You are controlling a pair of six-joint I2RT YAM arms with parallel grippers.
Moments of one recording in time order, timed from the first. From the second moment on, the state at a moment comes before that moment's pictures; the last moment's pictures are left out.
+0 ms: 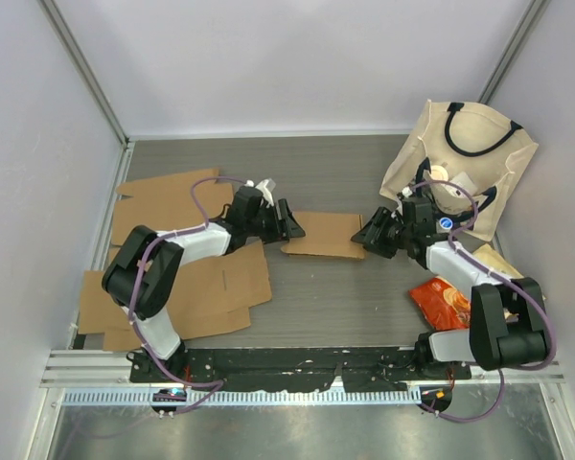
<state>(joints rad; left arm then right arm) -0.55 1.76 0.93 0.21 0.36 -0.75 0.15 1.36 0.62 -0.05 -0.41 0.72</state>
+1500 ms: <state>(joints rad) -0.54 1.79 0.93 0.14 0.33 -0.62 0.16 1.42 0.62 -0.01 -0.28 0.50</state>
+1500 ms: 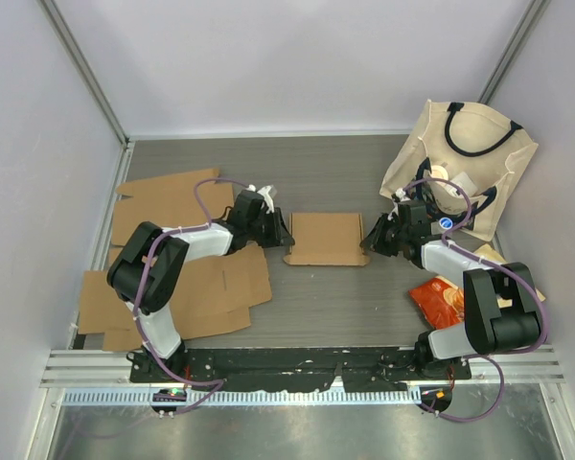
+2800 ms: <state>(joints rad) -0.47 1.87 0.89 0.43 0.54 -0.91 0.10 1.47 0.59 0.13 -0.32 0.56</state>
